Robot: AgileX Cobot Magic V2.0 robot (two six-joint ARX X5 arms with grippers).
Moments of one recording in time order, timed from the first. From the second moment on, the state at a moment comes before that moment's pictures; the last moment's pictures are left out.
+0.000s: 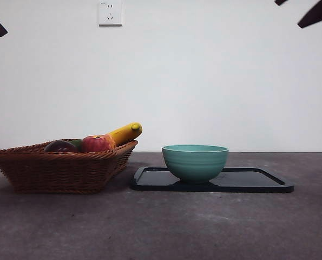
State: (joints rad) left arm -0.30 0.83 0.94 -0.89 0.61 0.07; right arm 0.37 0.85 0.95 -0.70 -0.34 0.25
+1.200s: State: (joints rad) left arm -0.30 0.83 0.94 -0.89 0.61 0.07; right arm 0.29 1.83 1.44 -0.65 -0.26 0.15
